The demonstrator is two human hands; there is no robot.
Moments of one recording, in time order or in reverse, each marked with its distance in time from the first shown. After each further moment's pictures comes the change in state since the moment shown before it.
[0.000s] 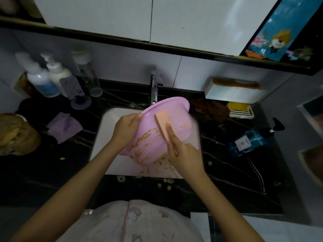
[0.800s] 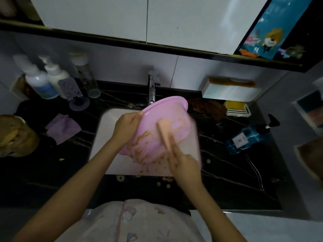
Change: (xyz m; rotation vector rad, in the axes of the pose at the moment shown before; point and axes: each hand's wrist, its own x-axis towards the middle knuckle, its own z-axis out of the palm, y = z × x) left_hand 0.004 0.003 0.002 0.044 -0.008 -0.012; right_hand -0.030 0.014 0.026 0.037 0.070 0.077
